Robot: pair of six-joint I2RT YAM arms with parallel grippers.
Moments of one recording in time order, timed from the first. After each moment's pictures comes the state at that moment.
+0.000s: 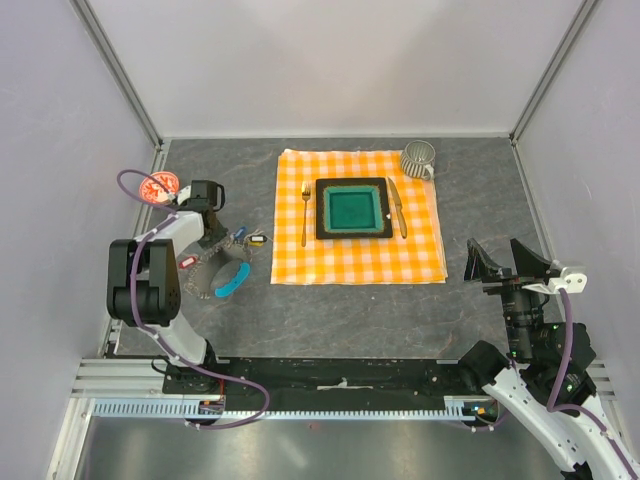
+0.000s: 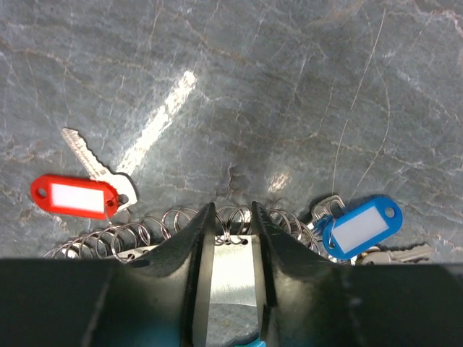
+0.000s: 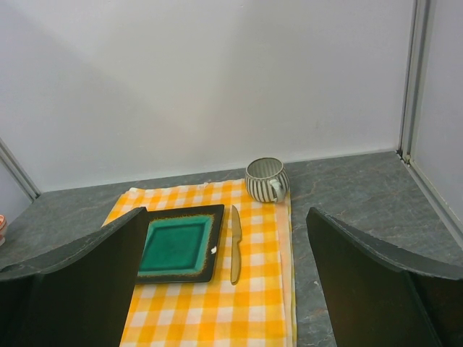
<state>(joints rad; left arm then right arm) -0.01 1.70 1.00 -0.39 -0.33 -0.63 0.69 0.01 0.55 -0.19 0.60 0.04</state>
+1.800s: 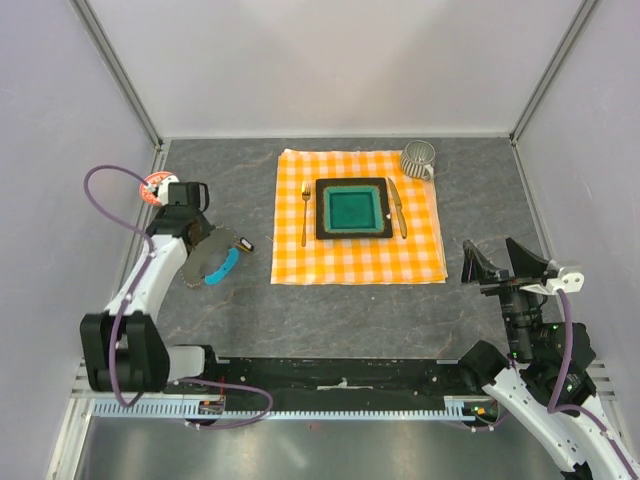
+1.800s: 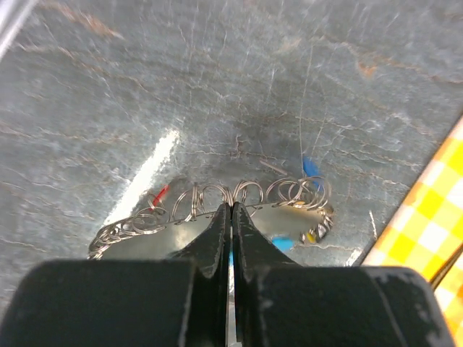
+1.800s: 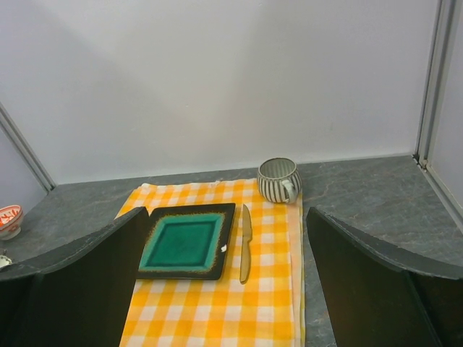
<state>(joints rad) -0.01 1.33 0.93 -0.48 -0.34 -0.56 0.69 0.01 0.55 -0.19 0.55 0.05</state>
